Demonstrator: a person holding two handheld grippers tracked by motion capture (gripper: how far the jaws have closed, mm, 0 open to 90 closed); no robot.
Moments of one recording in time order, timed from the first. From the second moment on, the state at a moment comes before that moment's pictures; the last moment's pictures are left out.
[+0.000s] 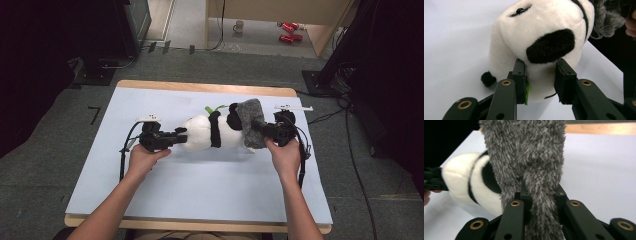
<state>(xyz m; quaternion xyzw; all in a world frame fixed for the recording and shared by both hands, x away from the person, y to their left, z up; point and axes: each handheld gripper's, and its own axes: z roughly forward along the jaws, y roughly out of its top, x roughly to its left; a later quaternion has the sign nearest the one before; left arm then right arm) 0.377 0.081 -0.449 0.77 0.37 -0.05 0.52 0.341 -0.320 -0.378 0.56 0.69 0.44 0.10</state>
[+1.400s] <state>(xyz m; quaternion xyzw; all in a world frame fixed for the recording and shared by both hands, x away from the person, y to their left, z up) 0.358 0.116 -0.442 0.79 0.30 -0.05 0.53 0.332 -0.218 -0.384 0.44 0.79 0.43 0.04</state>
